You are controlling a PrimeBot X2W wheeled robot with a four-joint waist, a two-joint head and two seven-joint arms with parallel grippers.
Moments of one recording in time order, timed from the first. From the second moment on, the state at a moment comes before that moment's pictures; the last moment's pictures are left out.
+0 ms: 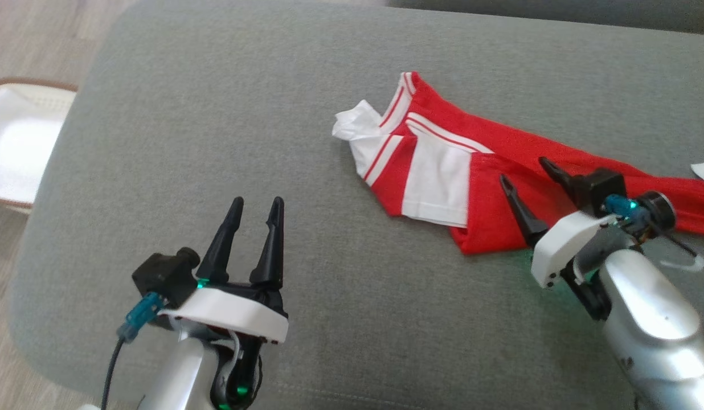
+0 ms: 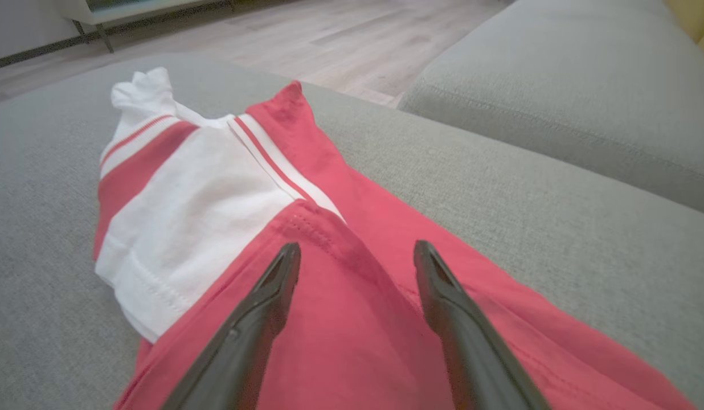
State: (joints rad) left arm -0.14 0.05 -0.33 0.17 -0.44 -0.02 -0.26; right arm -0.46 -0.27 0.40 0.60 0.24 0.13 -0.07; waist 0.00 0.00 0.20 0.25
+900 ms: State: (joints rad) left arm -0.12 0.05 -0.27 0.19 -0.43 0.00 -0.26; right arm -0.42 -0.33 0.34 0.61 0.46 0.13 -0.22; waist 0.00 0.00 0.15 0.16
